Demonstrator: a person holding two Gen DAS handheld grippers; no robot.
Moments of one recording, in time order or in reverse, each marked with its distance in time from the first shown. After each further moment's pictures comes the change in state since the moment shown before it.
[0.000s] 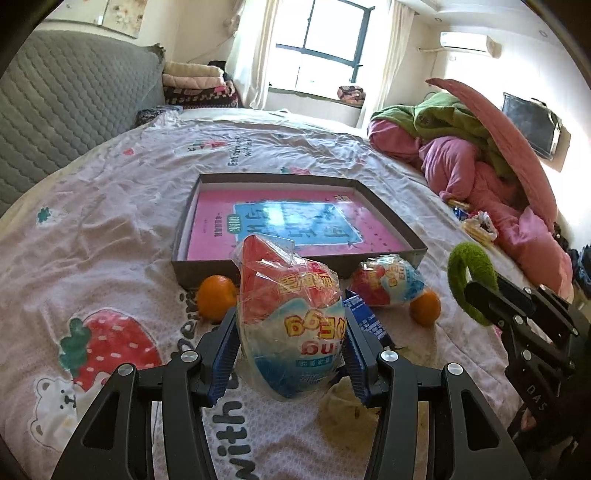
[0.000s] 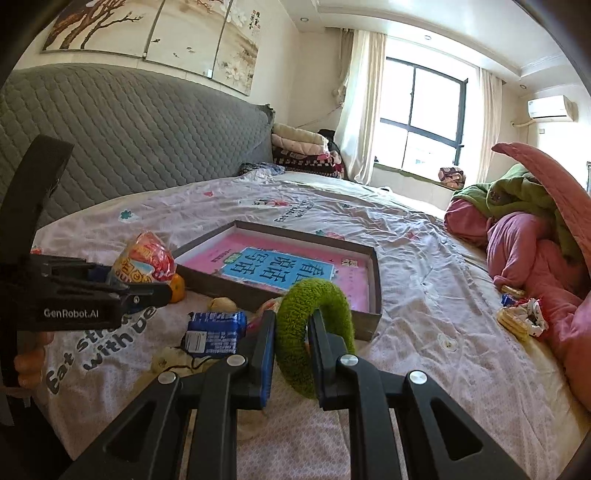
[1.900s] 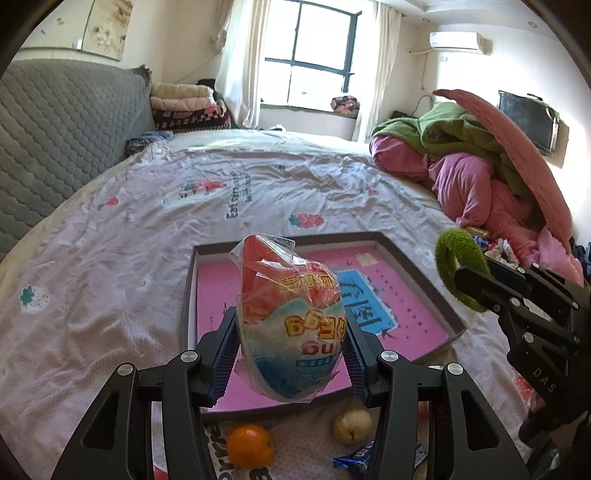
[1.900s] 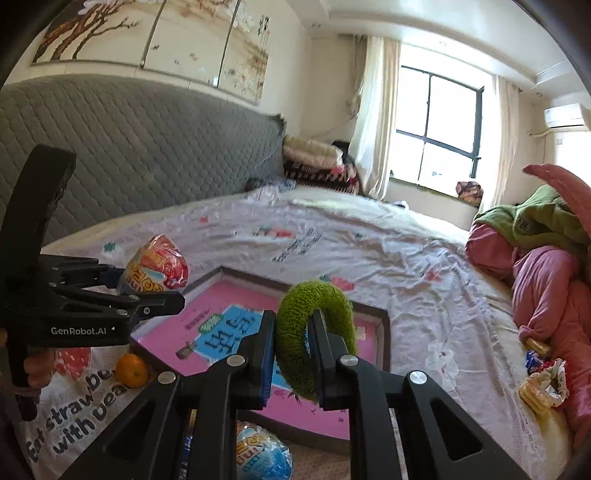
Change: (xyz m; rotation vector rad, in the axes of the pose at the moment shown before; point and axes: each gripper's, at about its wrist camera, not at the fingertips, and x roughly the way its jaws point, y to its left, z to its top) left arm 0.059 0.024 0.102 0.061 -0.048 0.016; right arm 0.086 -0.031 0.080 -0.034 -0.024 0.070
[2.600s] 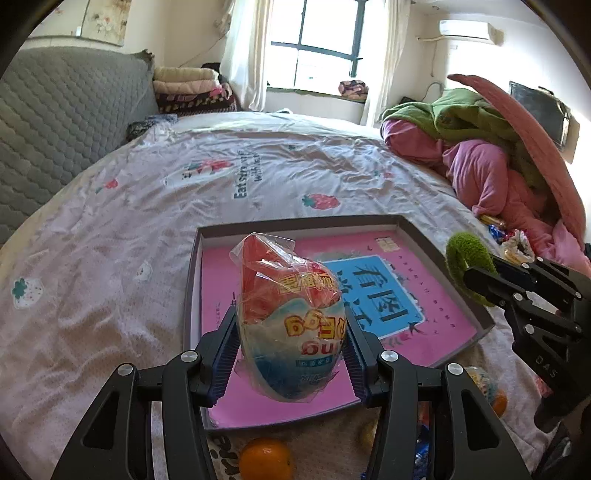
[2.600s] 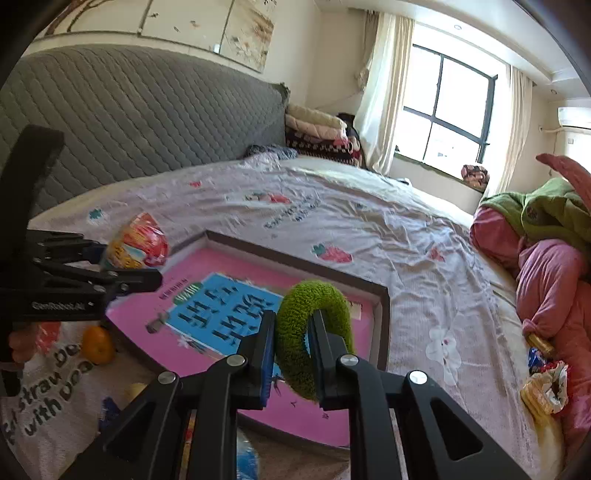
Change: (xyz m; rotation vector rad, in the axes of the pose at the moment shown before) left arm 0.037 0.012 -0.002 -0.007 0.064 0.022; right arm 0.040 -0.013 -0.012 -0.035 0.119 -0.008
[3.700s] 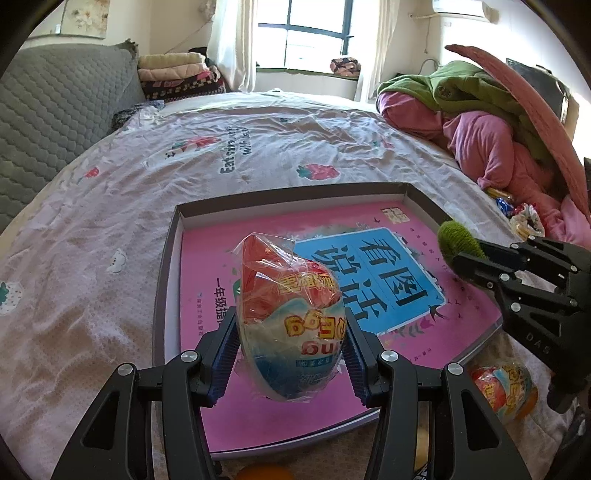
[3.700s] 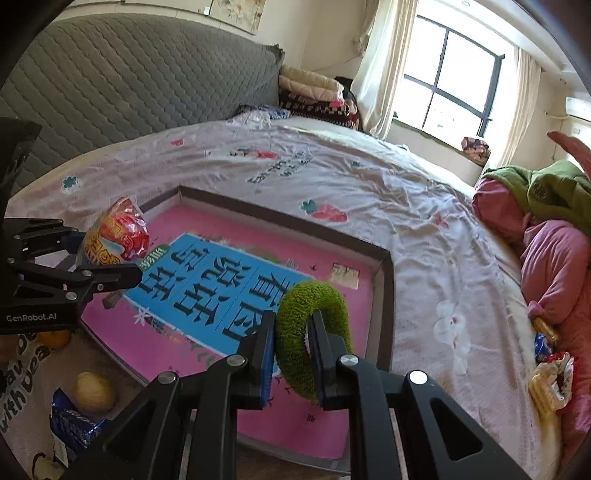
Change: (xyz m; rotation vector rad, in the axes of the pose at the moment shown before) left arm 0.045 -0.006 -0.007 0.046 0.081 -0.004; right arm 0.052 -0.014 -0.010 -0.006 0.155 -0.016
